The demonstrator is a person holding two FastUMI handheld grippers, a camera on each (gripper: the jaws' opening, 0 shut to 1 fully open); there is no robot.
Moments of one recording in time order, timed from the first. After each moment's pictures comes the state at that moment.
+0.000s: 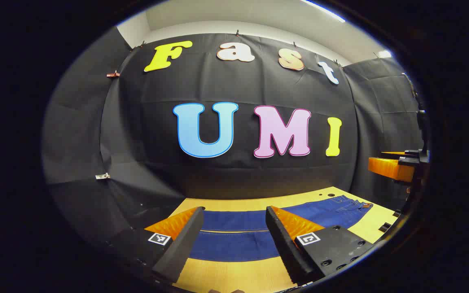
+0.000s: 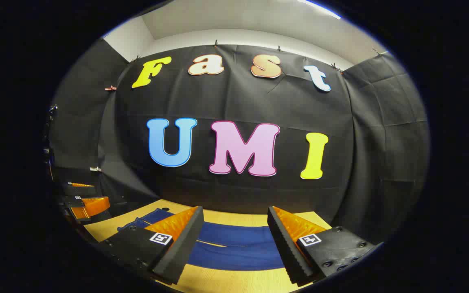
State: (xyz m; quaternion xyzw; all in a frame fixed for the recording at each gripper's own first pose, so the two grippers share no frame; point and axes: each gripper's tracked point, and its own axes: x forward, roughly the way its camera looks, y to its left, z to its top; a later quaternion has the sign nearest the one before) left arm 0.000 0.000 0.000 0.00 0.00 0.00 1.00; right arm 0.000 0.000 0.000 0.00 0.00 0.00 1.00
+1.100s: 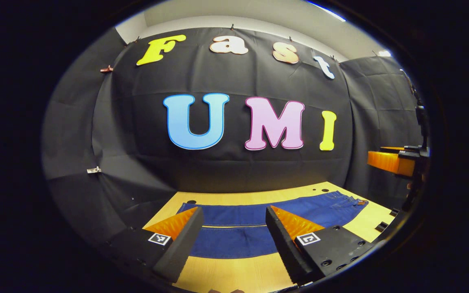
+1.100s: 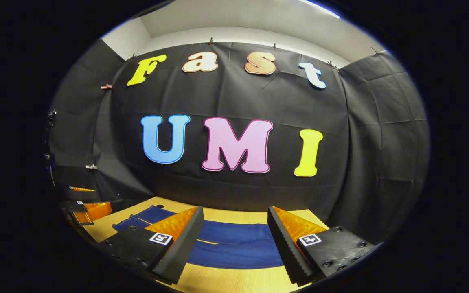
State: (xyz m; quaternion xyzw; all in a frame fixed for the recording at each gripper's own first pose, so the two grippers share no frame) left arm 0.018 -0.025 -0.034 0.01 0.04 -0.02 1.00; right arm 0.004 -0.028 -0.009 0.00 0.01 -0.01 1.00
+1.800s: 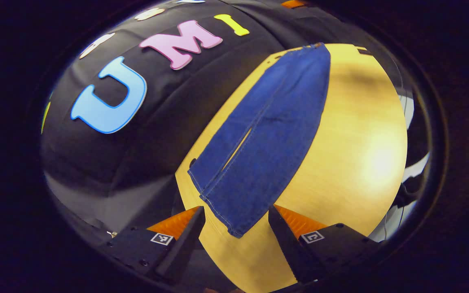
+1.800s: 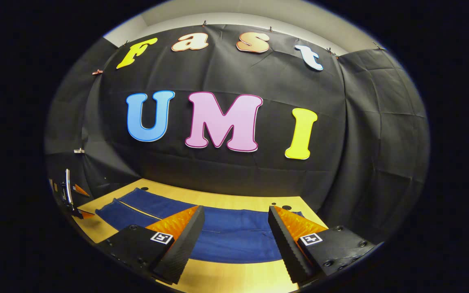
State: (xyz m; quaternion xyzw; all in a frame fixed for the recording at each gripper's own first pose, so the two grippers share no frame) left arm 0.090 0.162 -0.245 0.47 0.26 -0.16 0.83; right arm 0.045 -0.094 -0.067 -0.03 0.08 -0.04 1.00
